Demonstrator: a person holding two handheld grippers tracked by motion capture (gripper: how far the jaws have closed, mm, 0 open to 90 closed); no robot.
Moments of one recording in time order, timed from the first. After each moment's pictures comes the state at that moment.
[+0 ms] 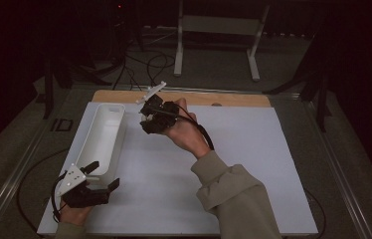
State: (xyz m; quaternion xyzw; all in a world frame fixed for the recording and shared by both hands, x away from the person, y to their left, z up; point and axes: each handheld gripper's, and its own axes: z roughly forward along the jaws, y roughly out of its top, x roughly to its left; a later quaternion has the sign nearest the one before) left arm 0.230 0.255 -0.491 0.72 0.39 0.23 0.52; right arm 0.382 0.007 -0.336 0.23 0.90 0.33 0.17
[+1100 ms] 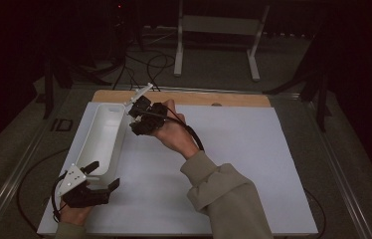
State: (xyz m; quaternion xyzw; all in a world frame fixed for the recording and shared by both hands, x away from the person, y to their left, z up) left arm 0.230 0.255 -0.491 0.72 0.39 0.23 0.52; right arm 0.381 0.035 -0.341 0.22 0.91 0.33 0.16
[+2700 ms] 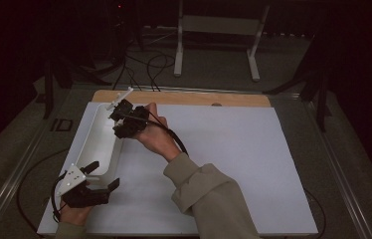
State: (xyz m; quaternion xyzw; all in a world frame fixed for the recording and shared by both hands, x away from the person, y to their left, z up) left arm 0.229 0.256 -0.491 0.72 0.39 0.23 0.52; right arm 0.380 0.078 -0.354 0.21 0.91 0.34 0.15
